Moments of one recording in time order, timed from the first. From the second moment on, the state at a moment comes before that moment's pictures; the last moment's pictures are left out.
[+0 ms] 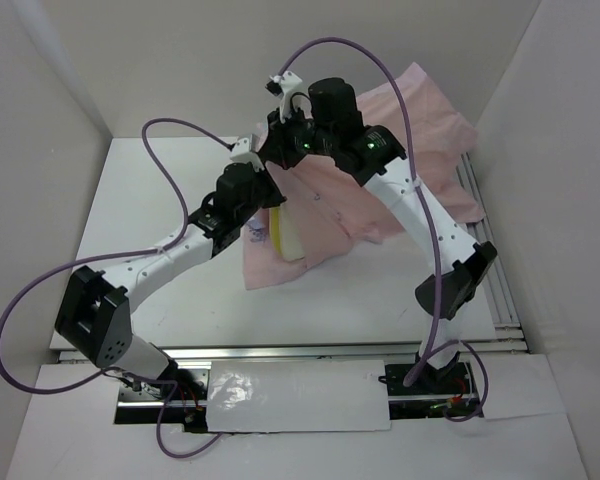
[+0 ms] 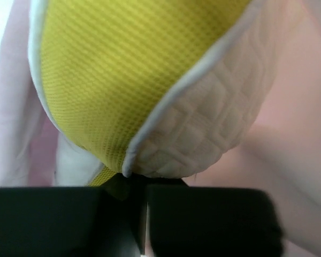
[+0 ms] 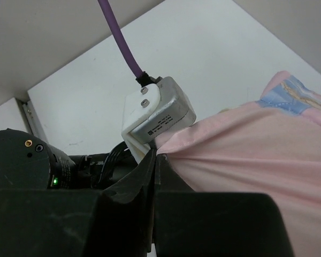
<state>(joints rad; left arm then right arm) -0.58 1.50 1.15 0.16 -0.11 -0.67 0.69 1.84 2.21 -0.69 -0.33 0.04</state>
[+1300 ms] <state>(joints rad) -0.49 1.09 0.69 -0.39 -0.01 -0.74 0.78 1.56 1.37 -0.50 -0.15 -0.07</state>
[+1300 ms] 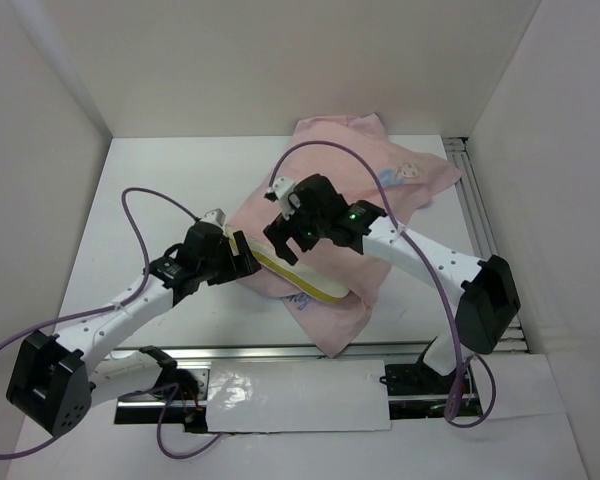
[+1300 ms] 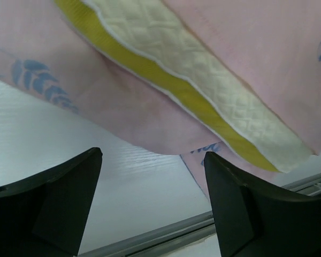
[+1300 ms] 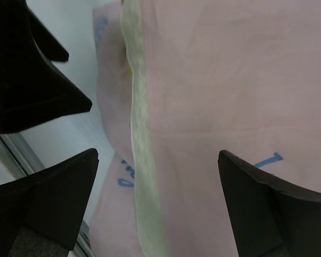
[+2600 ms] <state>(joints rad) -0.52 1.38 0.64 -0.14 0.02 -0.85 0.94 1.61 1.22 -0.49 0.08 -0.16</state>
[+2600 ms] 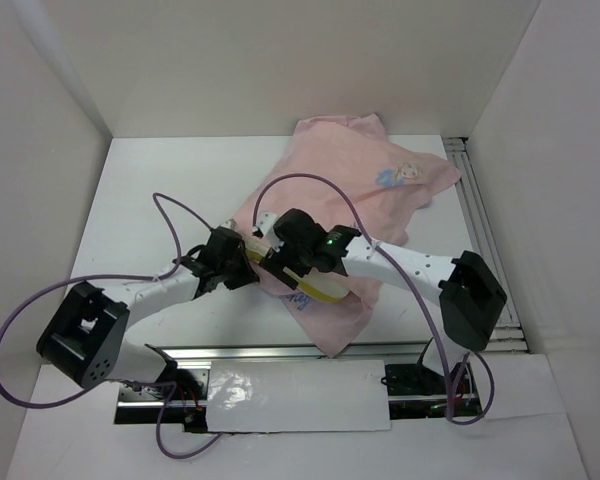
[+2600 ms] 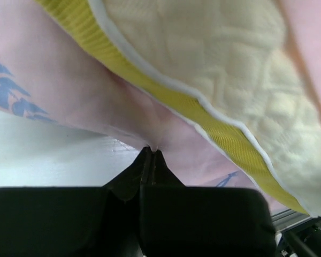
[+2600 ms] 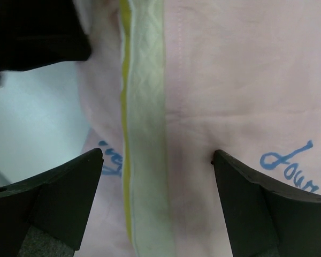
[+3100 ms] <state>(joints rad) -0.51 1.11 0.56 -0.18 -0.09 -0.85 0.93 1.76 1.28 -0.35 0.55 -0.03</state>
